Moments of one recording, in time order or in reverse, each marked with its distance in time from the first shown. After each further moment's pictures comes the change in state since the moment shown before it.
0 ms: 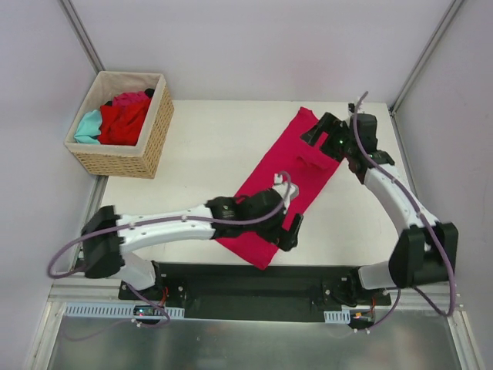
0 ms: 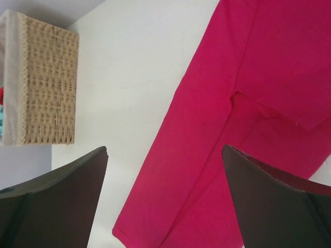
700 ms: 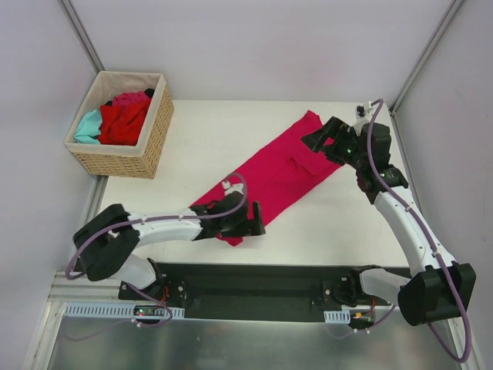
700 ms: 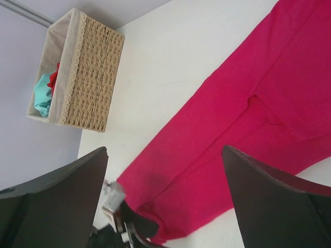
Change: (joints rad) left arm 0.315 -0.119 -0.490 0.299 0.000 -0.335; right arm 0.030 -0.187 -0.057 0.019 -0.045 0.019
